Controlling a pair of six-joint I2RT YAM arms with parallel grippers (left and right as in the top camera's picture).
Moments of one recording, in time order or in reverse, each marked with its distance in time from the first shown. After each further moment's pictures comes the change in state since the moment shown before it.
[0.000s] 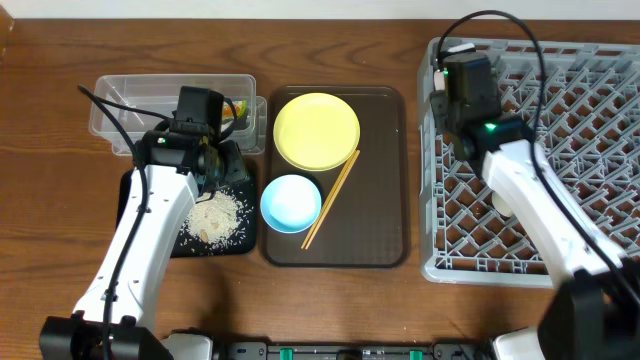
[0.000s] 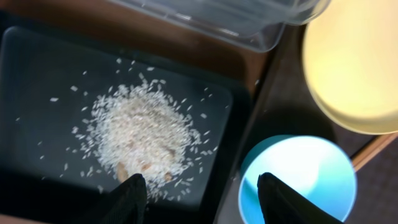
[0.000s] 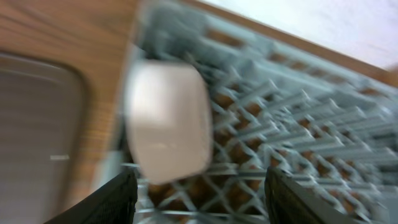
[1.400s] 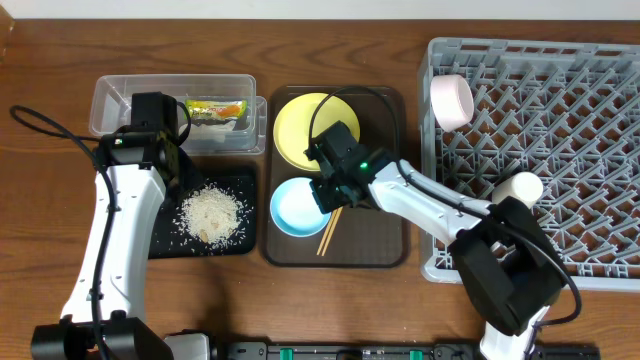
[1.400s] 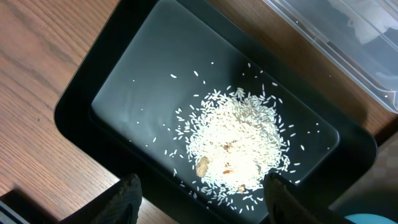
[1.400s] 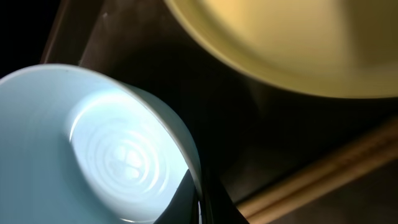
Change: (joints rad) left arm 0.195 0.000 0.000 -0.103 -0.149 -0.151; right arm 0.418 0.317 0.002 -0.080 -0.522 0.343
